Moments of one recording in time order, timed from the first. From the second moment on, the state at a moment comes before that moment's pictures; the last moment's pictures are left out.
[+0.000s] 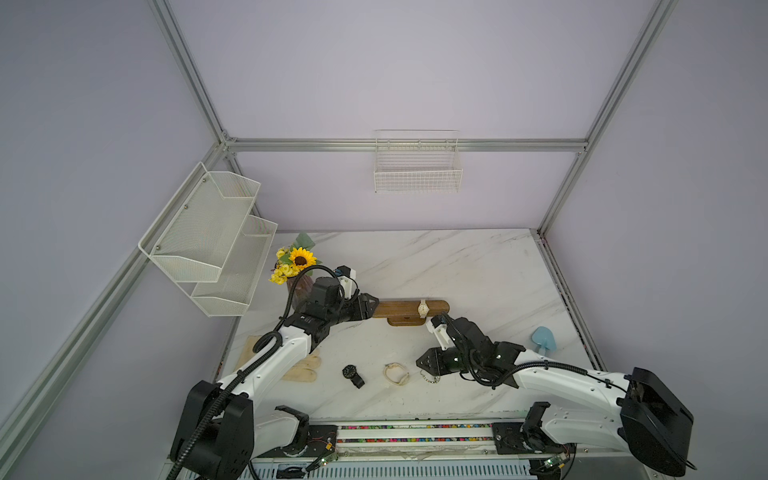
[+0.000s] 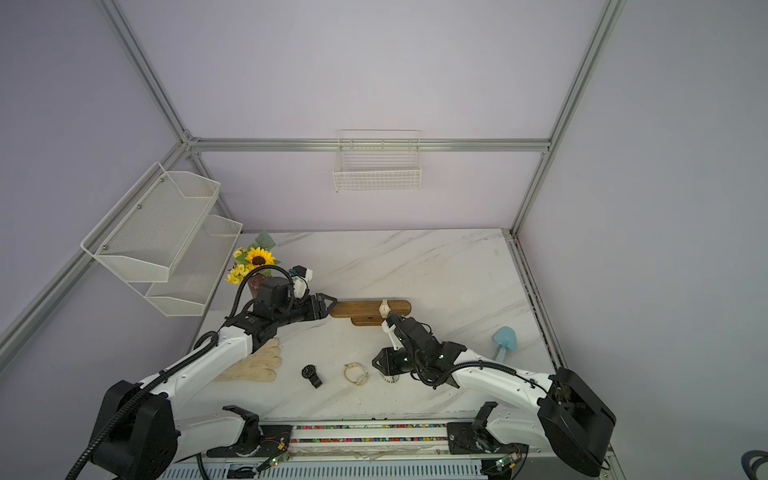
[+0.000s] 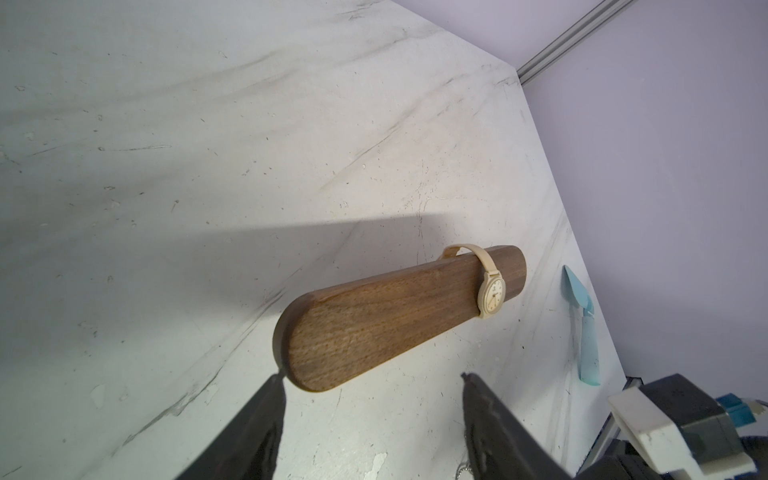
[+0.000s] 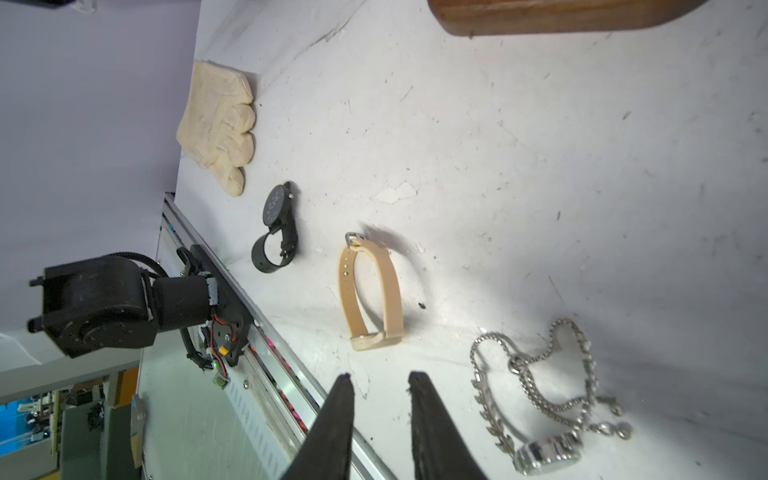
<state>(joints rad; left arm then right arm) -0.33 1.23 0.74 -0.14 0.33 -0.49 0.84 1.18 0.56 -0.17 -0.27 0.76</state>
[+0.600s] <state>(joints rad) -0.36 1.24 0.74 -0.14 0.35 -0.48 0.84 1.13 0.49 -0.35 -0.14 0.85</state>
